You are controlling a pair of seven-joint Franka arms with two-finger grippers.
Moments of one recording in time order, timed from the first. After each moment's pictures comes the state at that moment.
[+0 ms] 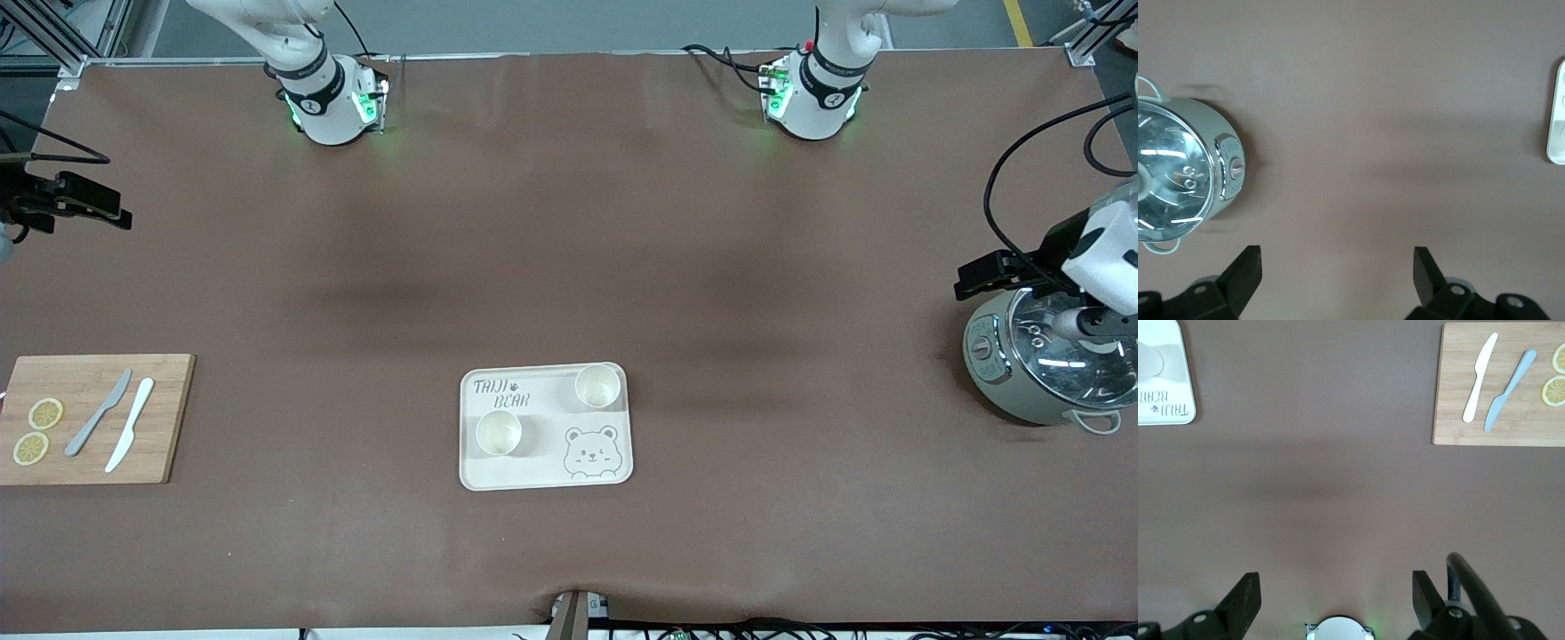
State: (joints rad) left arm -0.16 0.19 0.15 -1.45 -0.05 1.57 -0.02; right arm -0.13 0.05 0.07 -1.48 0.01 1.38 -0.10
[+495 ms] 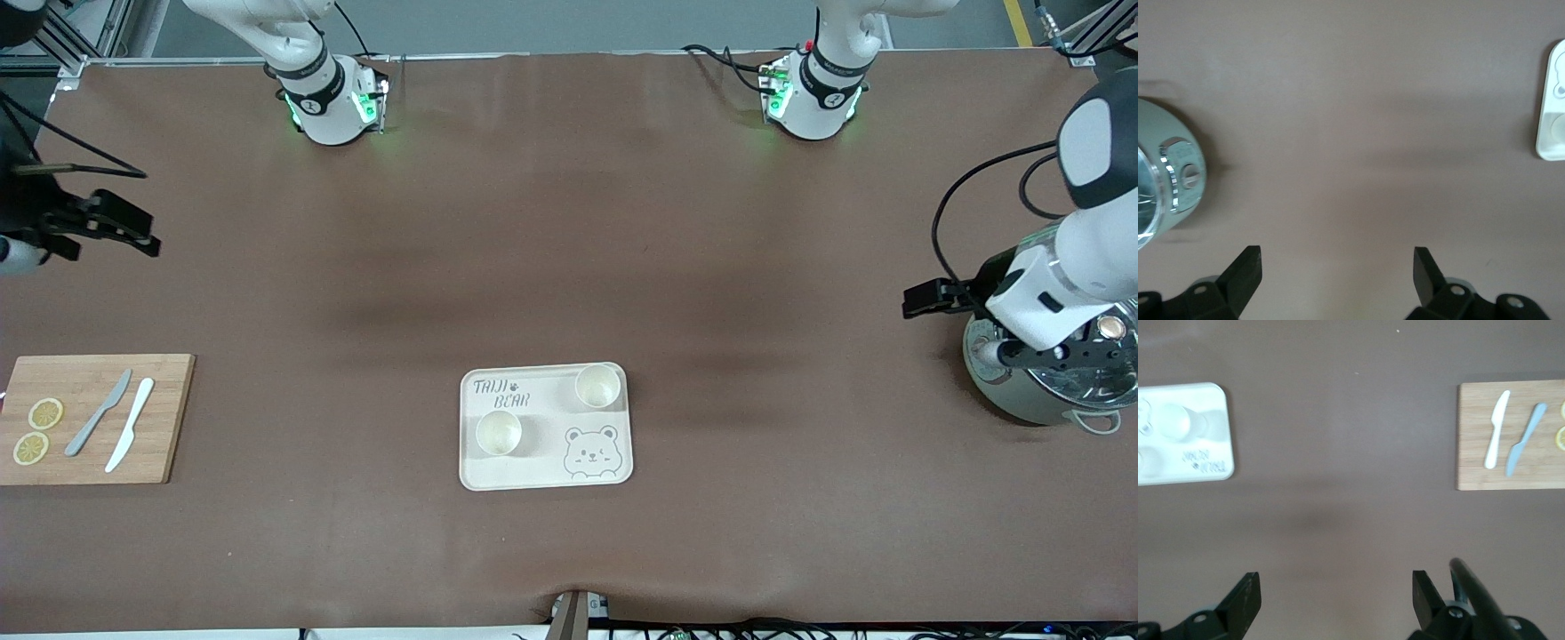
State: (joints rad) left arm -0.19 0.28 0.12 -1.46 -0.09 1.63 -0.07; right arm 0.01 0.06 0.07 -1.48 0.02 1.55 0.12
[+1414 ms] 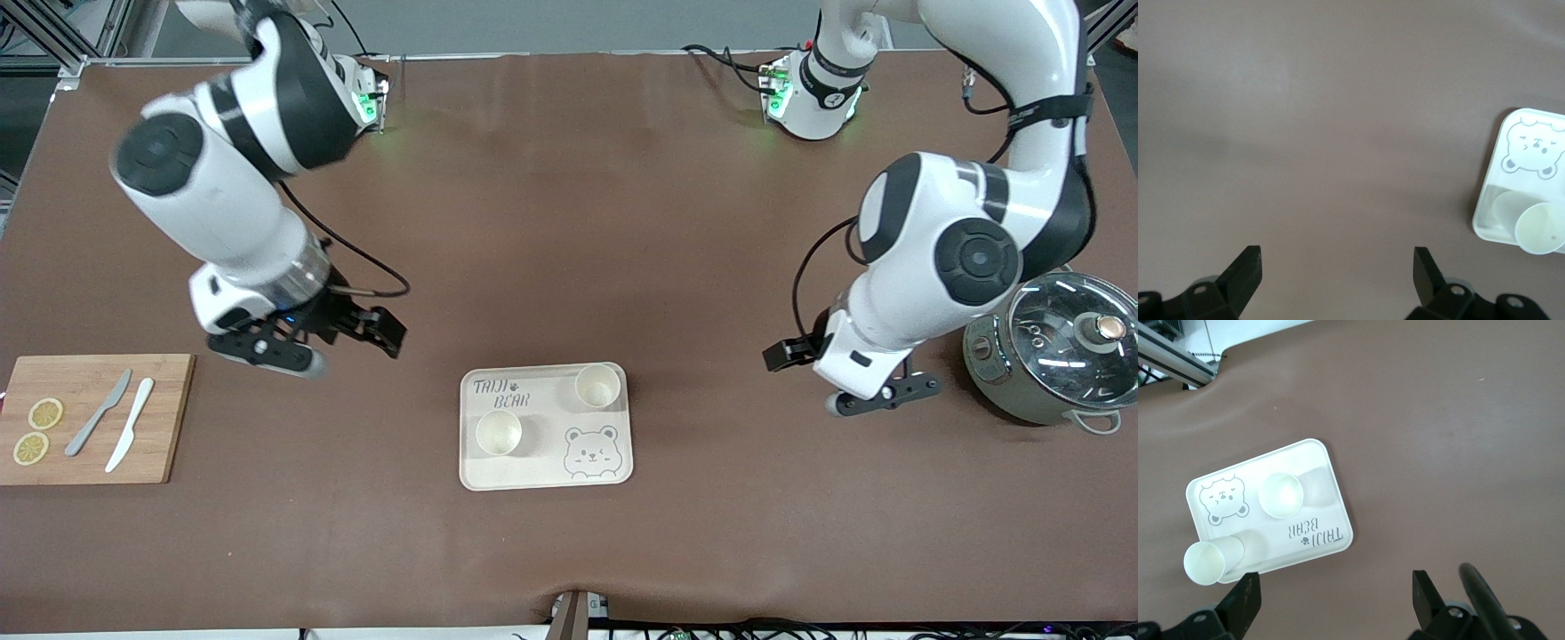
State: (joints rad) left arm -0.40 0.42 0.11 -1.46 -0.10 1.86 -0.52; right arm 0.33 0.35 0.08 -1.48 0.02 1.99 0.65
